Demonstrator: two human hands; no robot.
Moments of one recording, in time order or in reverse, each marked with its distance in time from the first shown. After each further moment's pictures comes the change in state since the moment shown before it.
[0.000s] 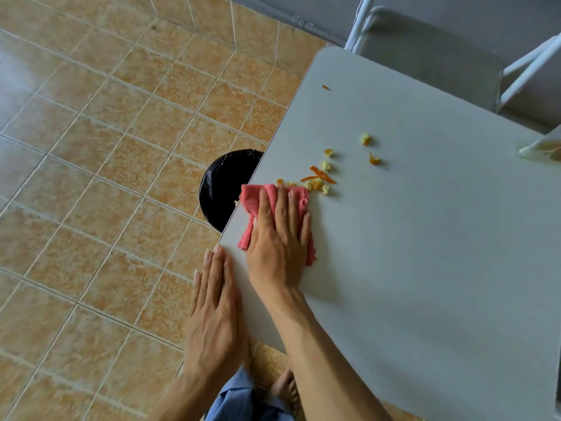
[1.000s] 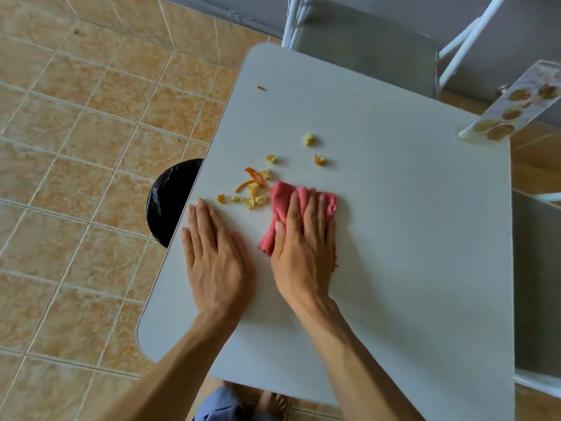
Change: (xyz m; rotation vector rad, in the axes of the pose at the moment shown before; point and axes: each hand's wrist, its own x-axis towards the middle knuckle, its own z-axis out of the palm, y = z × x) left_hand 0.120 0.083 0.035 0.075 0.129 -0.114; right_hand 0.022 0.107 -0.019 -0.131 0.137 0.150
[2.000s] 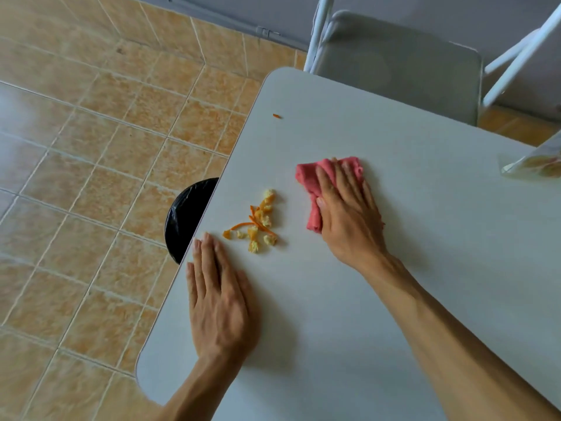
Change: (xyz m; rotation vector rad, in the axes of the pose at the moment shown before) left_hand 0.002 0.012 -0.003 0.106 -0.040 -0.048; right_hand 0.140 0.073 0.007 0.100 -0.208 -0.370
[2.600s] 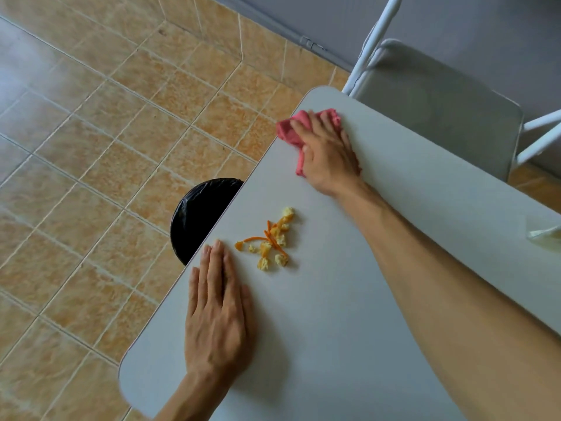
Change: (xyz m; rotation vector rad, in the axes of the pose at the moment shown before) left_hand 0.000 -0.003 -0.001 -0.007 -0.028 -0.002; right_hand 0.159 -0.056 -0.018 0.054 -0.290 -0.145
